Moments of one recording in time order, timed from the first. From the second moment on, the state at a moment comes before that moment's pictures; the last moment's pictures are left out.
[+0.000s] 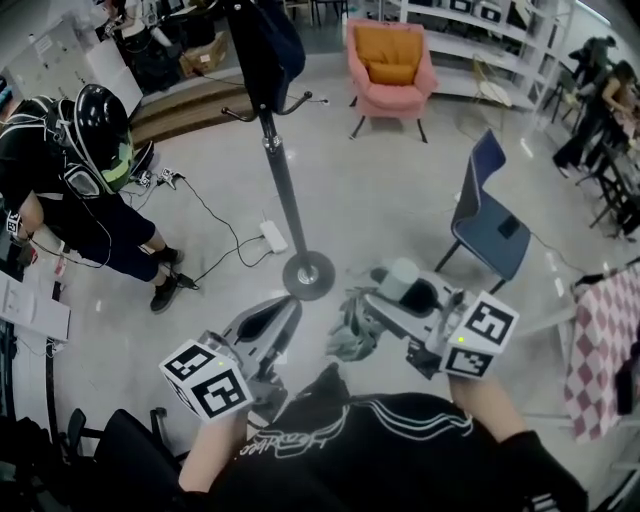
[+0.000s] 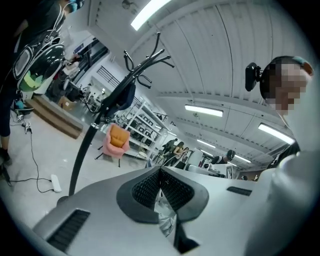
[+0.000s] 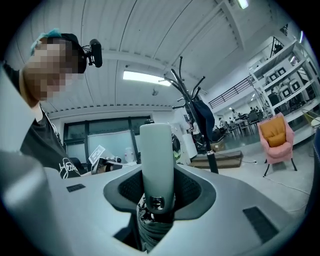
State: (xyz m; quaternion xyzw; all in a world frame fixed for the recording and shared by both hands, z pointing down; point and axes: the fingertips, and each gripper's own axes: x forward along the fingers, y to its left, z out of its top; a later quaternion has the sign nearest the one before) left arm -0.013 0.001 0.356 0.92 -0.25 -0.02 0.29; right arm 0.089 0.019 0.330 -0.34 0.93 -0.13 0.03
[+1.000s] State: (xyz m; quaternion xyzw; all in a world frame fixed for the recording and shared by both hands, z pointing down) left arm -0.064 -0.196 0.332 0.93 -0.25 -0.02 0.27; right arm 0.030 -0.183 0.312 -0.32 0.94 -0.10 0.00
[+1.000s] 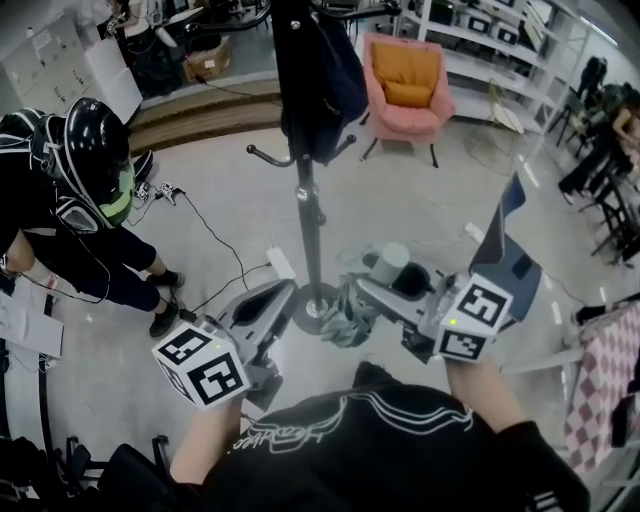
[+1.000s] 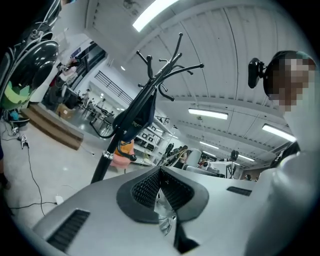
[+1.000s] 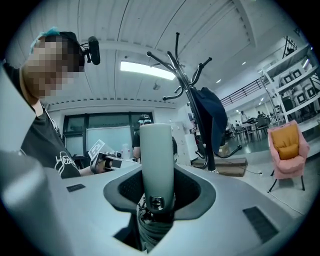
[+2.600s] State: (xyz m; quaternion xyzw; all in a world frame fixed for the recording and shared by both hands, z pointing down) left arm -0.060 -0.274 0.365 0.86 -0.39 -0.04 0.31; right arm 0.036 -0.288 0.363 -0.18 0.97 -0.16 -0.03
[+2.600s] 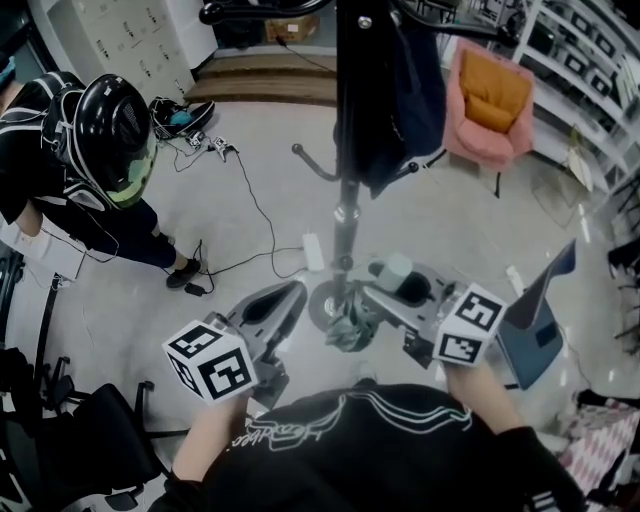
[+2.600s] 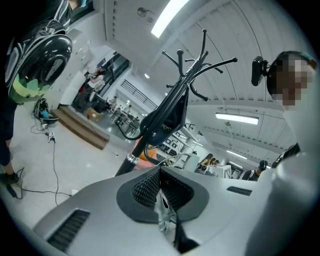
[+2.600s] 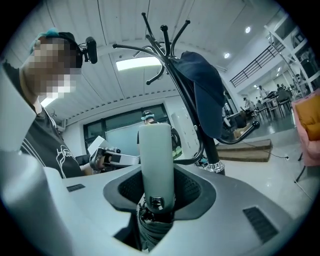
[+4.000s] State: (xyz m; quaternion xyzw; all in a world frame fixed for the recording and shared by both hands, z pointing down) left arm -0.041 -0.296 0.388 0.85 -0.41 -0.01 0.33; right arm 0.062 -0.335 0.536 -0.22 0.93 -0.23 -0.20
